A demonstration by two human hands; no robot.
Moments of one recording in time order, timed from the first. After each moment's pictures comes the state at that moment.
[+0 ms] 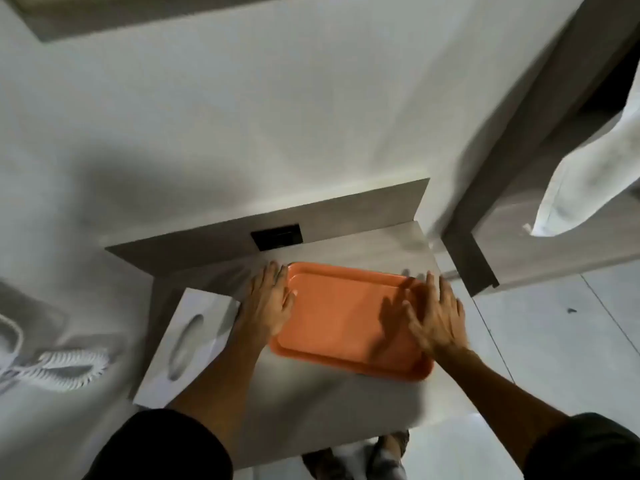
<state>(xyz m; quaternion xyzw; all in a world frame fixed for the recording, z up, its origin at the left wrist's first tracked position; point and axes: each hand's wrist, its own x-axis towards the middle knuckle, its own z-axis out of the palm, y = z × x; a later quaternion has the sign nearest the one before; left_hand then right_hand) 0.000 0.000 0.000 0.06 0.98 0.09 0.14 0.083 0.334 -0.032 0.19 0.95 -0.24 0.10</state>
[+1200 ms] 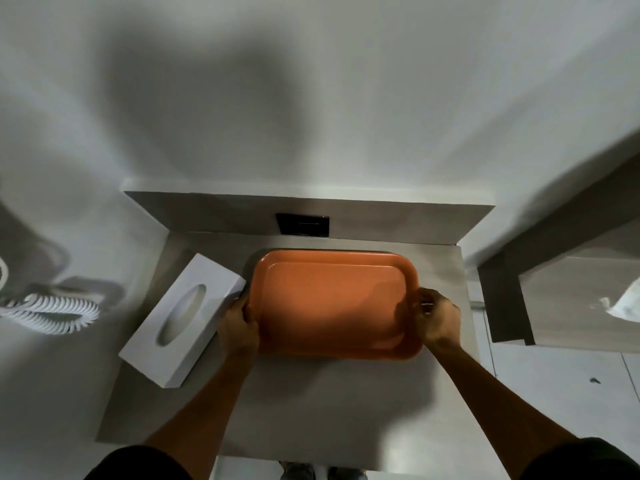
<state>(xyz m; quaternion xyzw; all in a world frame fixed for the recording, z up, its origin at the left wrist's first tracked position) 0.050 -0.029 -0.069 -0.33 0.86 0.38 -0.03 -0.018 0.329 -0.080 0.19 0.91 -0.36 0.10</state>
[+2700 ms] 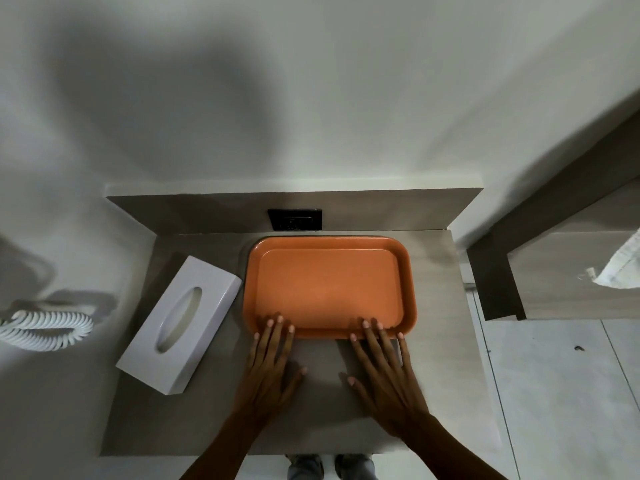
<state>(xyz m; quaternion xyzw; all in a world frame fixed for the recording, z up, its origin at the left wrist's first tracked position) 0.142 -0.023 -0.129 0.09 0.98 0.16 0.09 0.135 0.277 -0.128 -0.21 0.97 -0.09 0.08</state>
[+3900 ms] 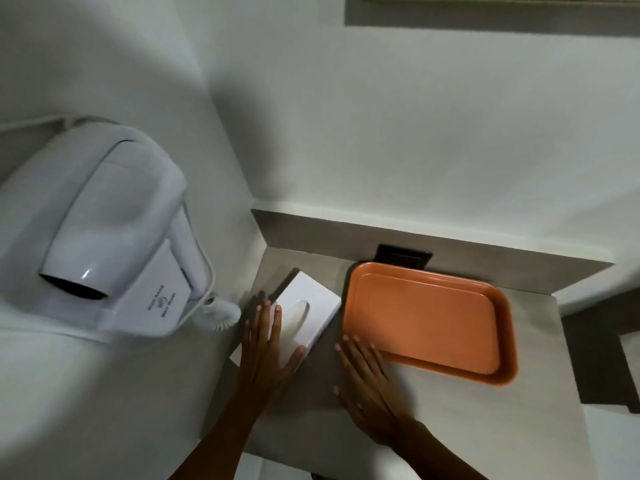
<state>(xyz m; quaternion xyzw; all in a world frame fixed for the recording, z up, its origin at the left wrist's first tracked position) 0.118 -0.204 -0.070 -0.11 0.98 0.15 0.04 0.101 0.072 -0.097 -0.36 0.91 -0.19 0.09</state>
